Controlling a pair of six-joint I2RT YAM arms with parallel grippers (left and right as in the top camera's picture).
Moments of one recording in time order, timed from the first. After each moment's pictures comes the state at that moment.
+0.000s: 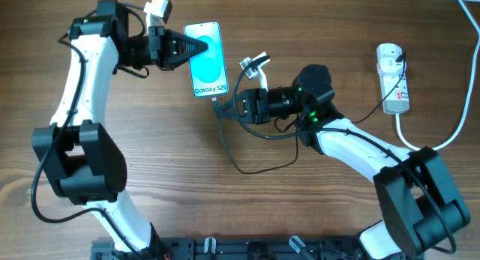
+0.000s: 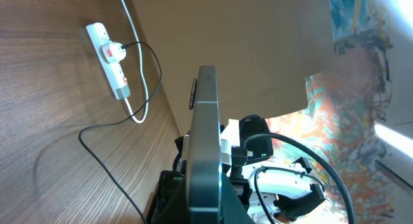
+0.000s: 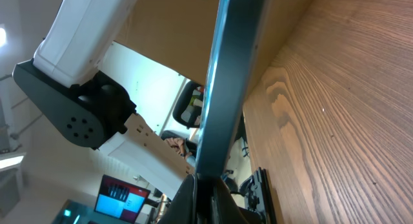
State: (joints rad) left arm 0.06 1.97 1.74 -1.27 1.54 0.24; right arm 0.49 1.70 0.85 0.92 -1.23 1.17
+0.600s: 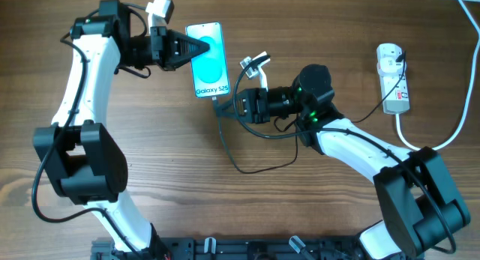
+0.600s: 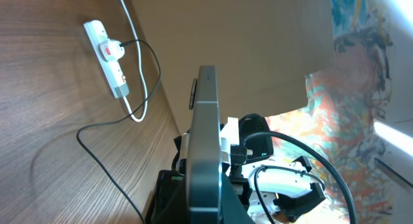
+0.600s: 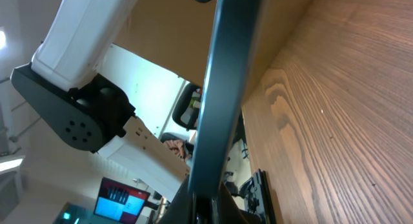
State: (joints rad) left arm 0.04 1.97 1.74 -1.27 1.54 0.24; right arm 0.49 1.70 0.85 0.92 -1.22 1.18
